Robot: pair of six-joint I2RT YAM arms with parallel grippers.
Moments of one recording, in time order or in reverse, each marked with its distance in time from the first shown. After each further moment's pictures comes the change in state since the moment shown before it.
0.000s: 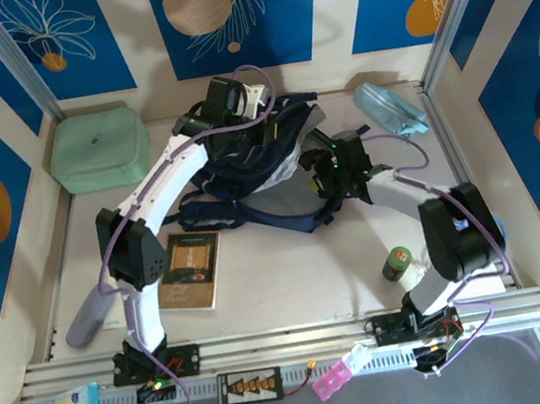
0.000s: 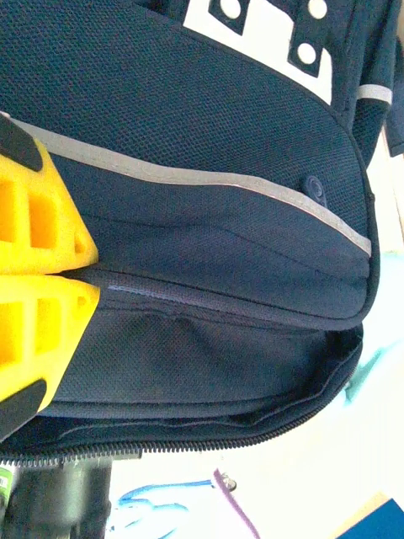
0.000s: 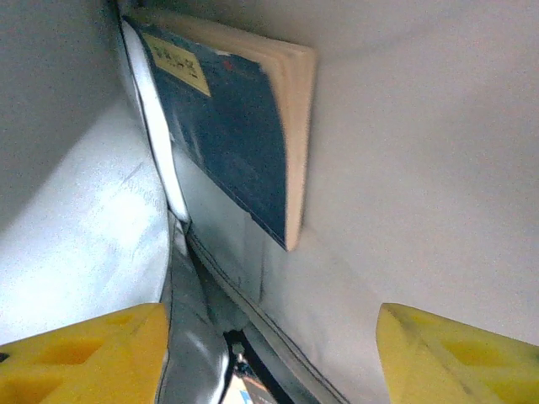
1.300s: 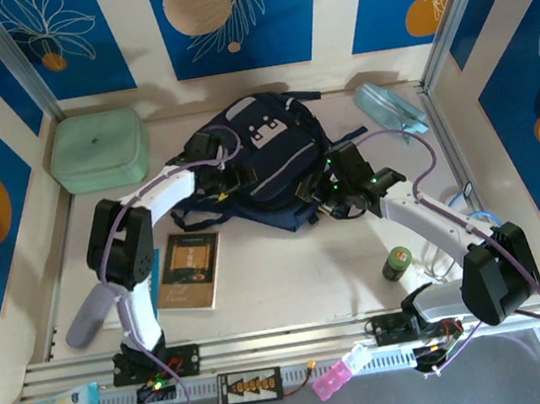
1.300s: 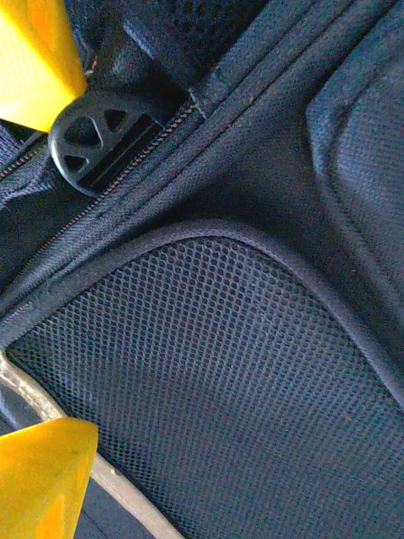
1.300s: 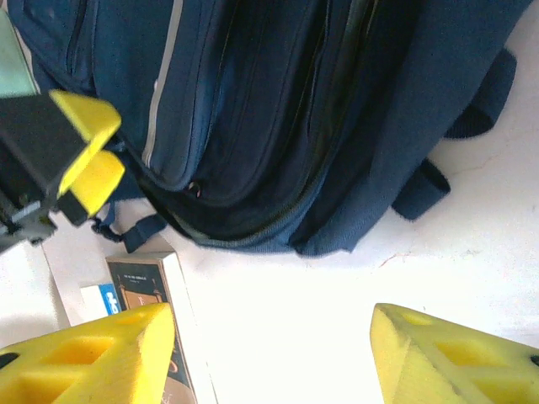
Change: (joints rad) left arm 0.151 -0.015 -0.544 0.212 -0.040 -0.371; right arm 0.163 -0.249 0.060 -0.522 0.117 -0.304
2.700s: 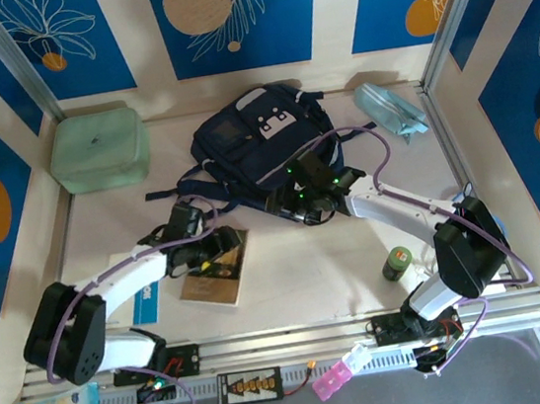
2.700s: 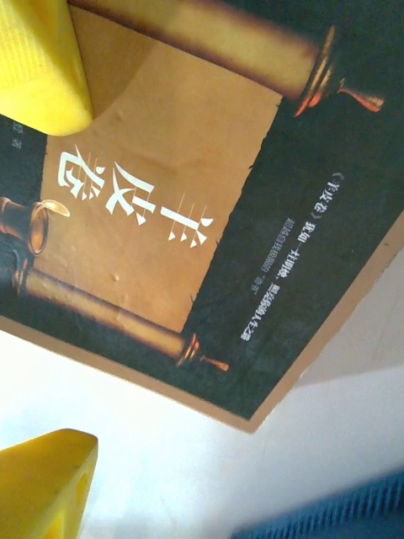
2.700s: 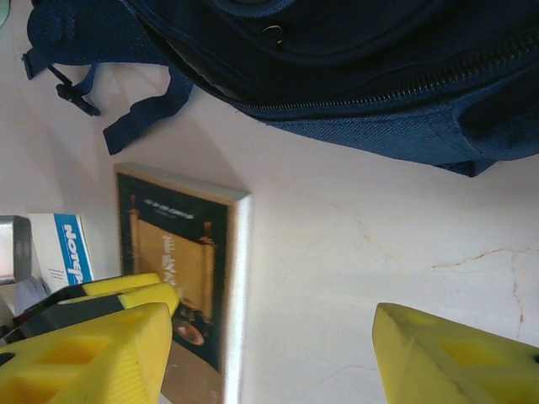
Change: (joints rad) left arm -0.089 -0.626 -0.823 0.204 -0.006 -0.240; right arm 0.196 0.198 0.143 -0.008 0.035 -0.089
